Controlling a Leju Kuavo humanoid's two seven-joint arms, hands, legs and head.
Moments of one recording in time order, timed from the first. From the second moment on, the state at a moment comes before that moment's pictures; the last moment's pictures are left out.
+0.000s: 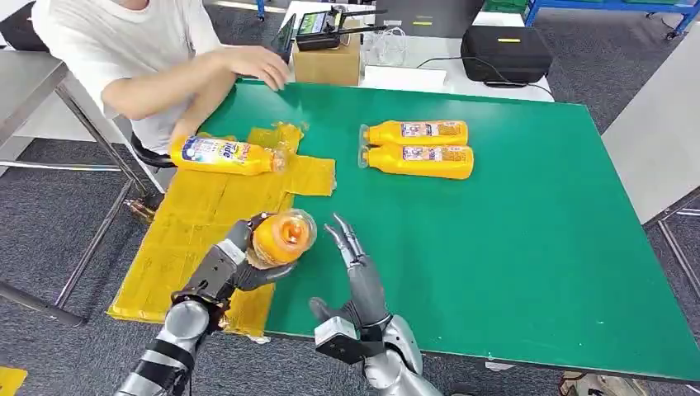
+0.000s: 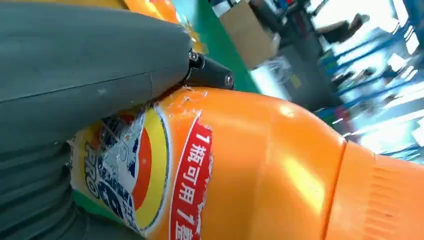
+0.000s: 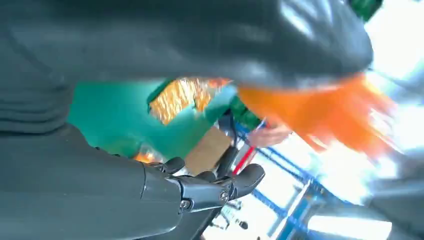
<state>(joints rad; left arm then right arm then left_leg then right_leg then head) -0.20 -0.01 -0.24 -1.22 -0.37 -0.02 -0.43 -0.23 0.23 0.67 -0.96 0.49 -0.55 -0.70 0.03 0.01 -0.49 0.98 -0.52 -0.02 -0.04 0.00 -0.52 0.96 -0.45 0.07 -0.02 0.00</state>
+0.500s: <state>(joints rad) -0.49 0.21 -0.22 -0.89 -0.68 -0.09 -0.32 -0.23 0.20 0.73 -1.00 0.34 -0.58 -0.70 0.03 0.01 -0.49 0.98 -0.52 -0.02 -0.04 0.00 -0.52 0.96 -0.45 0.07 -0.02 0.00</state>
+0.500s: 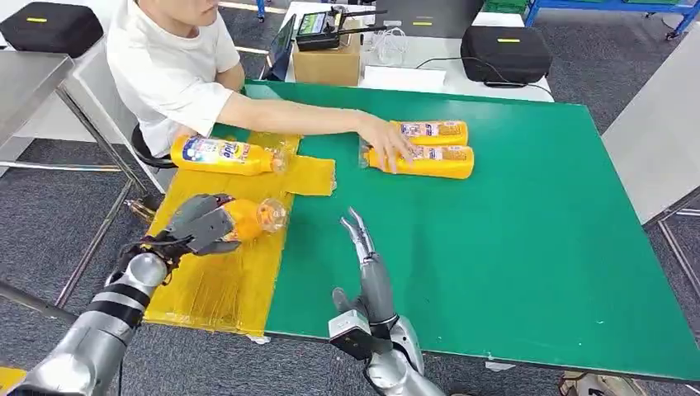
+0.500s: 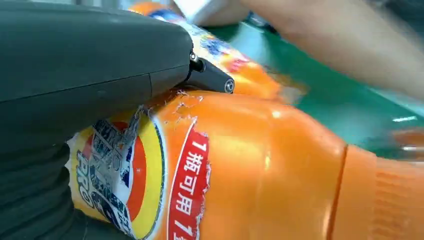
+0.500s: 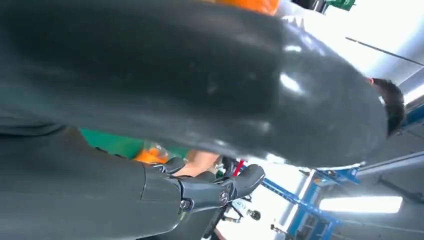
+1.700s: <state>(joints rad) -0.75 0.24 -0.51 -0.62 -0.42 -0.50 -0.55 -0.28 0.19 0.86 -1.02 0.20 -0.57 -0.70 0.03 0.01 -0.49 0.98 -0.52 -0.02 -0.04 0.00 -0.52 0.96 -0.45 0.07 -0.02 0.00</state>
